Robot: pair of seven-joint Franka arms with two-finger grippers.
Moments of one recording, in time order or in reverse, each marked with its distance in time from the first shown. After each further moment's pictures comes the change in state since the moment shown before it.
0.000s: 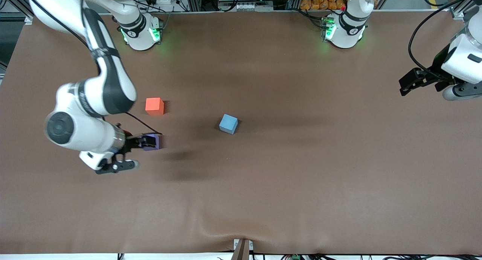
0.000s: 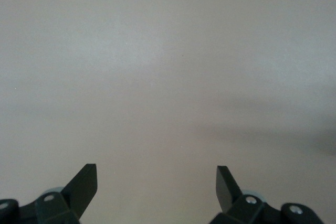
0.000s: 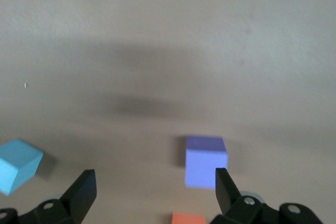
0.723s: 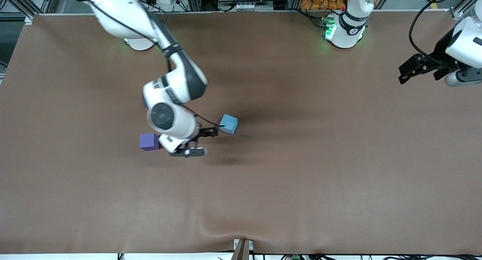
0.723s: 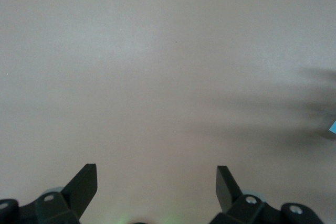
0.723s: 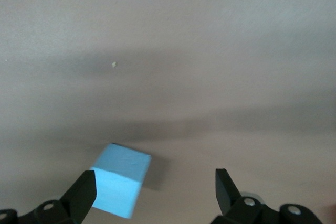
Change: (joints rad) left arm 0.004 -0.055 0.010 -0.007 -0.040 -0.069 0.000; right arm 0.327 0.117 0.004 -0.002 0.077 0.120 0.539
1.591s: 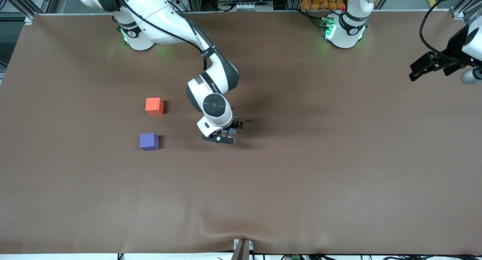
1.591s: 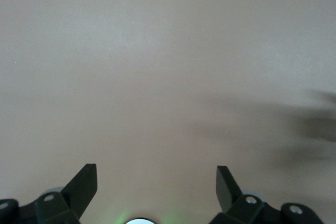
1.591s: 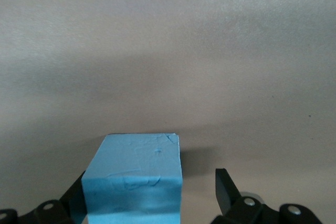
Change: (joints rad) left arm 0.046 -0.012 0.008 -0.022 0.000 -0.005 0.000; right arm 0.141 0.130 -0.012 -0.016 -0.038 0.093 0.195
